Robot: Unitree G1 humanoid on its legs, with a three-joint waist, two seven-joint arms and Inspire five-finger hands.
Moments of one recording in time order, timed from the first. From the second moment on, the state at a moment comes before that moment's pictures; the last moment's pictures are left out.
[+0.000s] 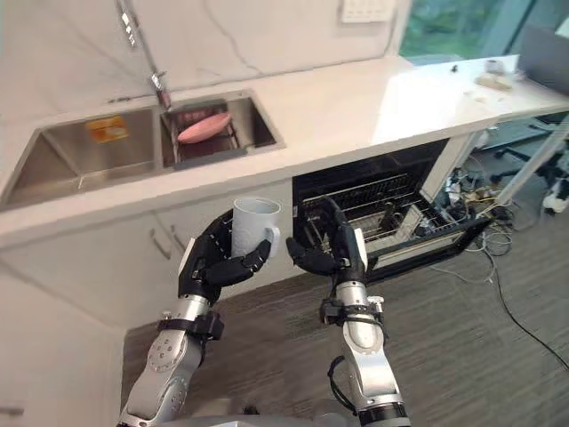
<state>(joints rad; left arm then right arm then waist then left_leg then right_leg) 0.18 0.10 -0.26 -0.15 -0.27 -0.15 0.12 0.07 -0.06 0.14 -0.01 0.10 -0.14 -0.10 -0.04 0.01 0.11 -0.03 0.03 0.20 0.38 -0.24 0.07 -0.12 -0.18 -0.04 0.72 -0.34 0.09</state>
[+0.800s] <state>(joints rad) 0.11 0.06 -0.15 -0.03 -0.27 -0.17 0.21 0.10 -0.10 0.20 -0.16 0.45 -0.18 0.01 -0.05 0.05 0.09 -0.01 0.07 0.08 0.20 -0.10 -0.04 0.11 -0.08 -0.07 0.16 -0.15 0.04</state>
